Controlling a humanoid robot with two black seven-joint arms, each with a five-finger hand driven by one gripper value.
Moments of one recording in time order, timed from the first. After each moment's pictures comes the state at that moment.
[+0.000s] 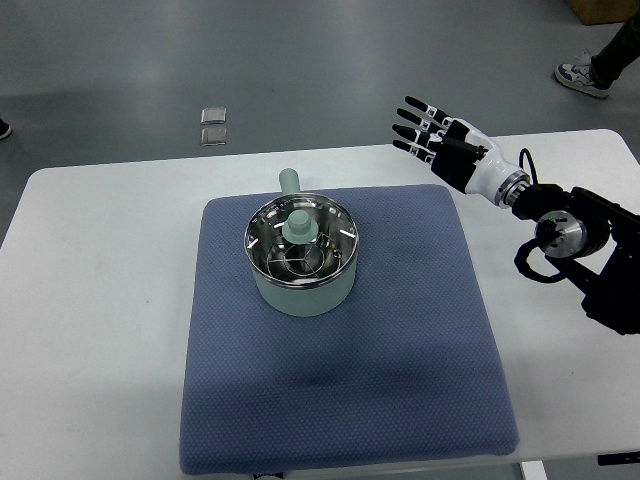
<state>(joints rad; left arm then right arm) 0.02 0.00 -0.06 -0.18 0.00 -0.03 0.06 0.76 -0.30 0.65 0.80 -0.09 0.31 0.17</state>
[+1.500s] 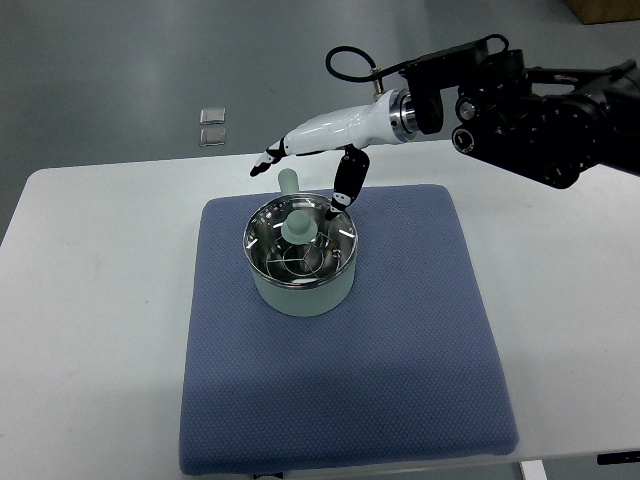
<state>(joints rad) 0.02 0.00 -0.05 -0.16 0.00 -0.02 0.06 1.48 -0.22 -0.08 0.93 -1.35 0.36 0.42</state>
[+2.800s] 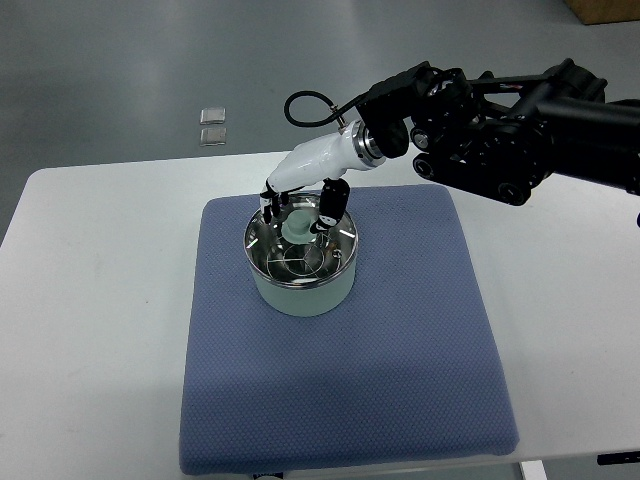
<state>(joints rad) 0.02 0.00 -0.05 -0.17 0.00 -0.02 0.05 1.51 -0.12 -0.21 0.85 -1.39 0.31 0.41</state>
